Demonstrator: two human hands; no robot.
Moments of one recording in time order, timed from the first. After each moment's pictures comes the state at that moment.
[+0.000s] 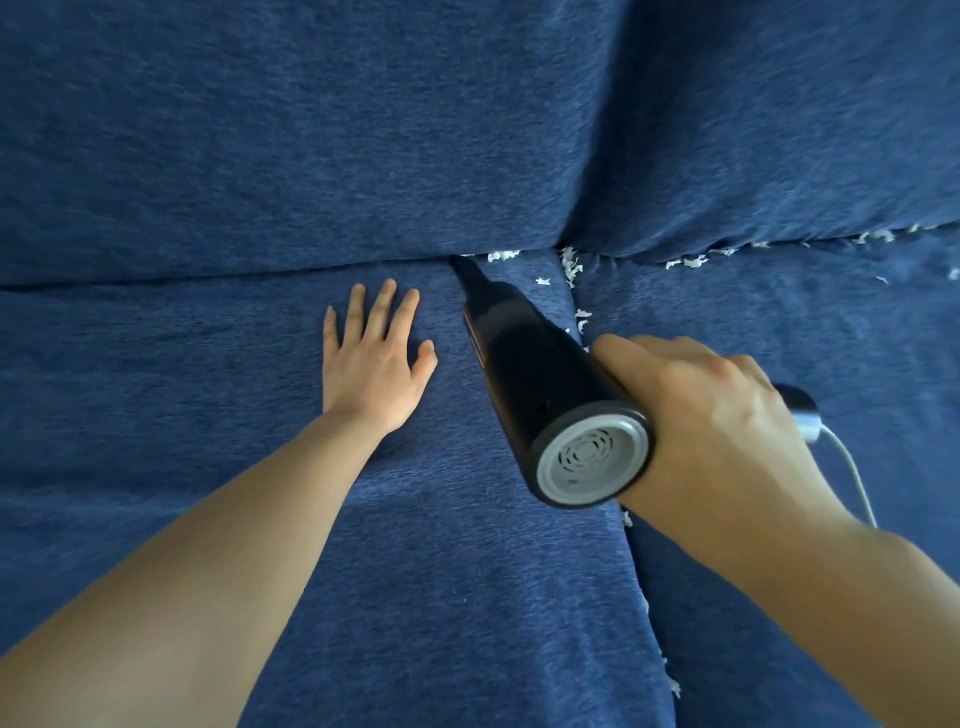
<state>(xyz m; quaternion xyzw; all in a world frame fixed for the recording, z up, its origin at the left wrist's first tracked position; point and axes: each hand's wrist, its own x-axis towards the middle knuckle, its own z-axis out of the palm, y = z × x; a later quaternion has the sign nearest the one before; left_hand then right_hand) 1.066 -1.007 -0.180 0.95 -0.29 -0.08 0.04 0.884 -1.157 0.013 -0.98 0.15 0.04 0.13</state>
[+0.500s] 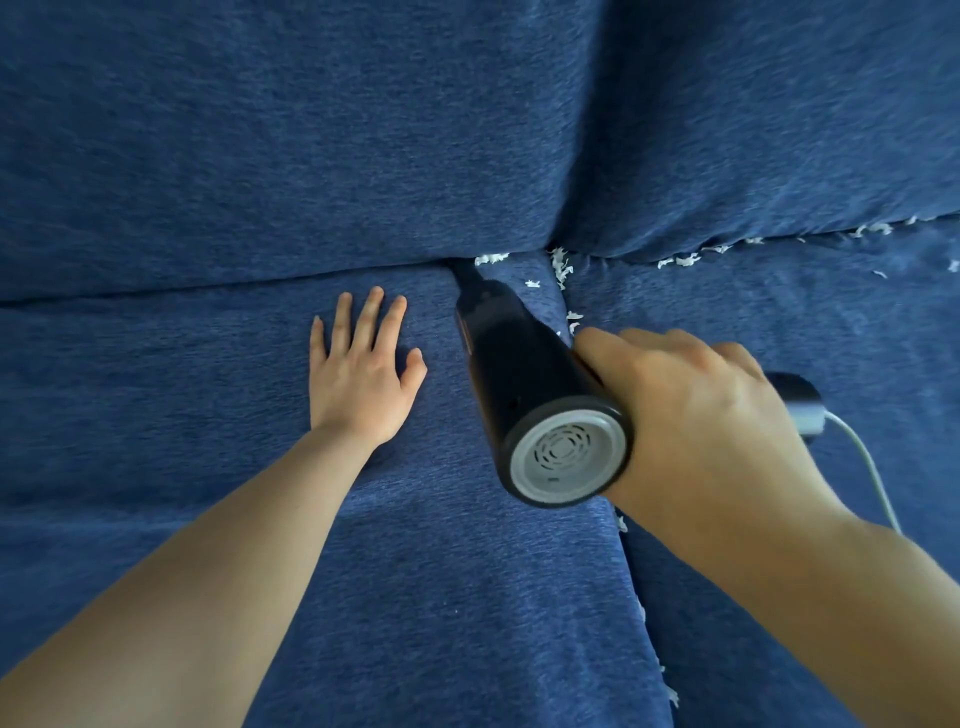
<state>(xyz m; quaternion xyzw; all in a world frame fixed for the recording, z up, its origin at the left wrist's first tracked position) 1.063 -1.008 -0.183 0.96 -0.29 -0.06 0.03 0.890 -1.162 0.008 -0.98 0.18 0.06 0.08</state>
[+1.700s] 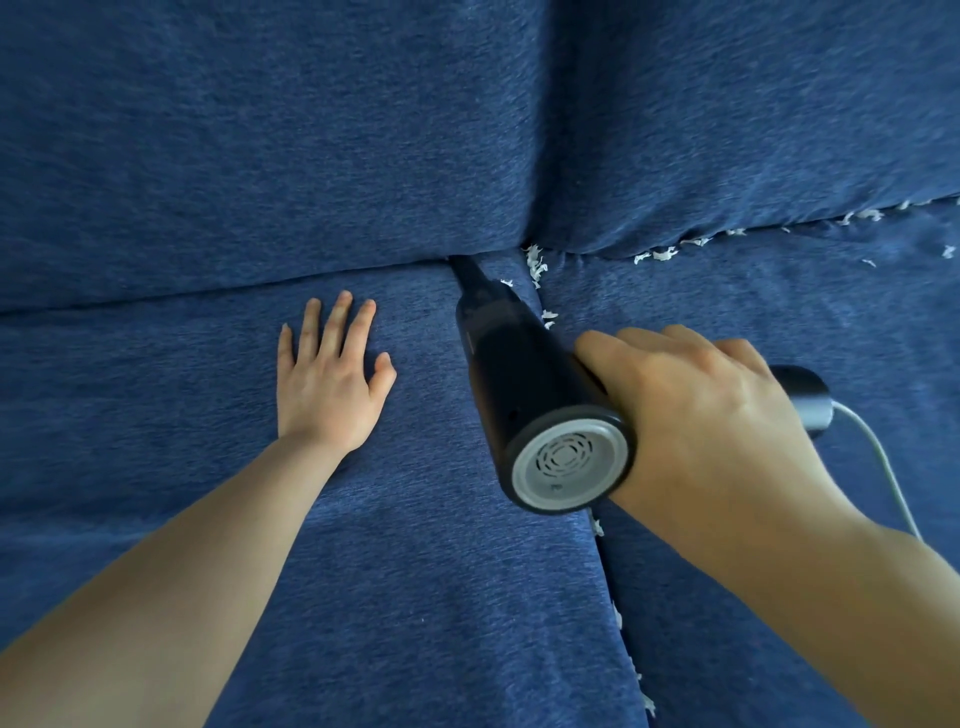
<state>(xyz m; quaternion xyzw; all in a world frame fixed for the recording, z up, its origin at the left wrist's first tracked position) 1.061 -1.010 -0.187 0.96 -0.28 -0.05 0.03 0.872 -1.198 -0.005 -0.98 0.16 0.03 0.08</state>
